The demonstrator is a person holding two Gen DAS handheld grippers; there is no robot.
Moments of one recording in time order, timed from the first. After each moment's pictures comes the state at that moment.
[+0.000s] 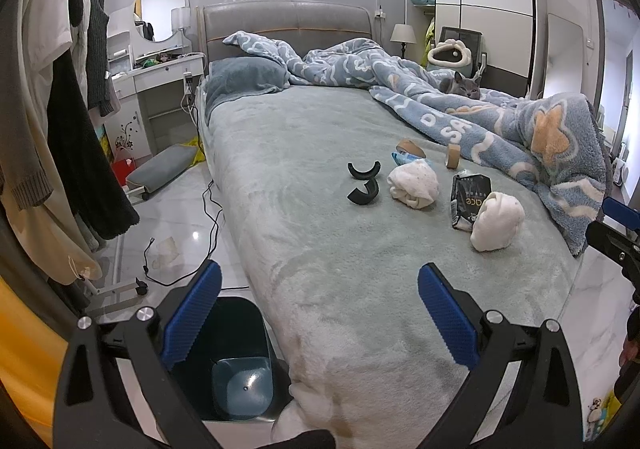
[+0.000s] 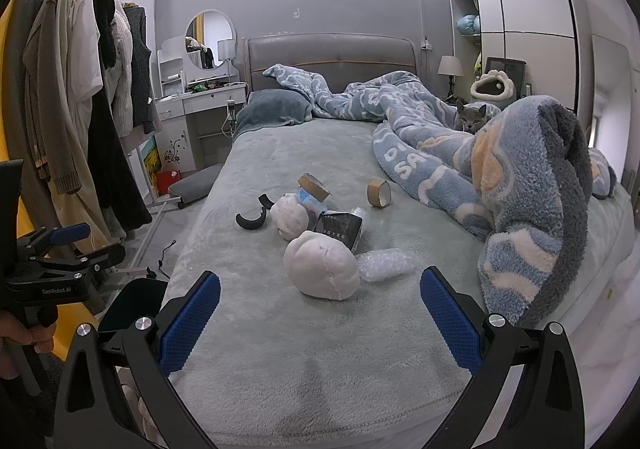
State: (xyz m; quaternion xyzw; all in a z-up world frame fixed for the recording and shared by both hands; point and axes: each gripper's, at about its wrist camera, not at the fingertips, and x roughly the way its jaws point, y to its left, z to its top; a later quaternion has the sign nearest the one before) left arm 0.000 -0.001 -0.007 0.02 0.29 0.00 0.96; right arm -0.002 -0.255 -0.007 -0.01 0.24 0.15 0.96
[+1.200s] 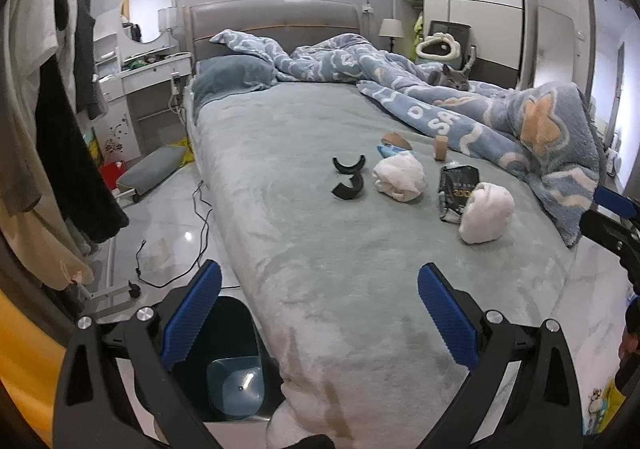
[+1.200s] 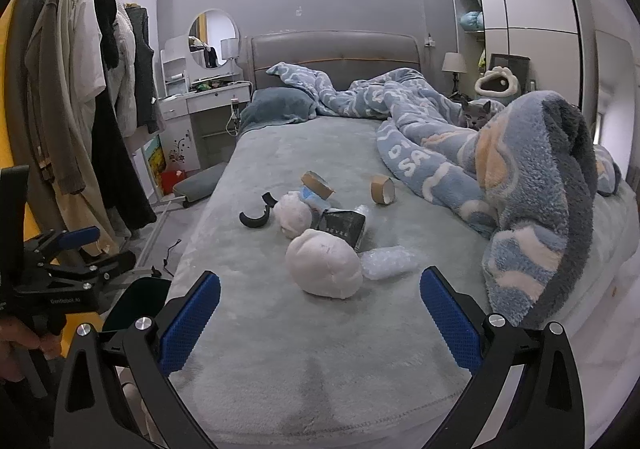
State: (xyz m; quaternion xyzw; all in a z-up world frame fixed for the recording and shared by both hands) left arm -0.004 -0.024 -0.024 0.03 0.30 -0.03 0.95; right arm 0.002 -0.260 -0.007 0.00 0.24 0.17 0.96
